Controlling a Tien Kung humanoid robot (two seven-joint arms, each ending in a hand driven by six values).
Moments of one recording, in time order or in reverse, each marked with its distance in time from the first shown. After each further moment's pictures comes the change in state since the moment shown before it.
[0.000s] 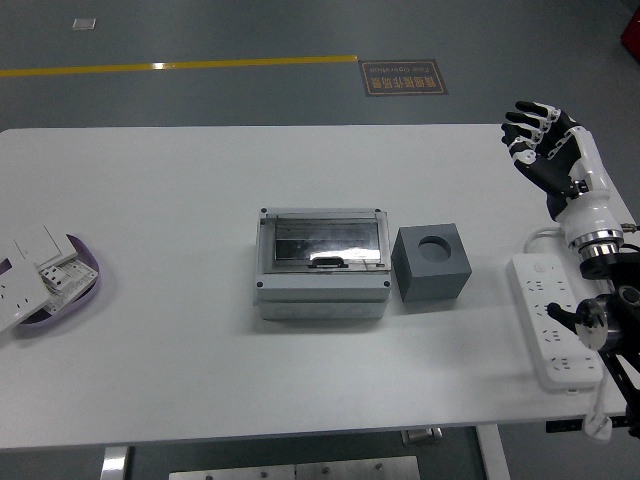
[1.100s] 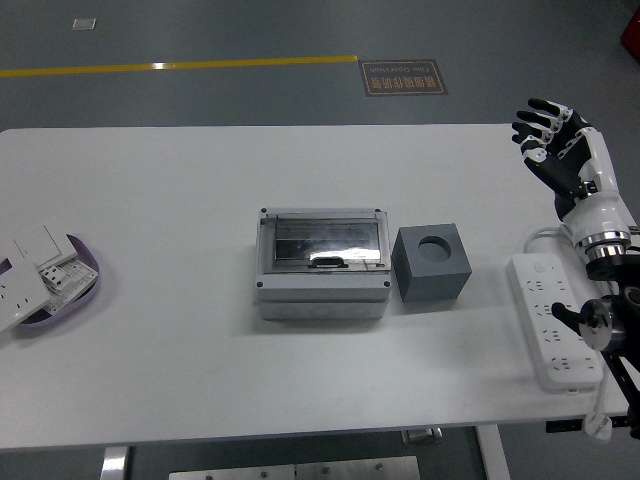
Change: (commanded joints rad) left arm 0.011 -0.011 0.011 0.004 -0.019 0.002 0.003; right arm -0.013 0.008 0.024 0.003 0.003 -0.007 0.002
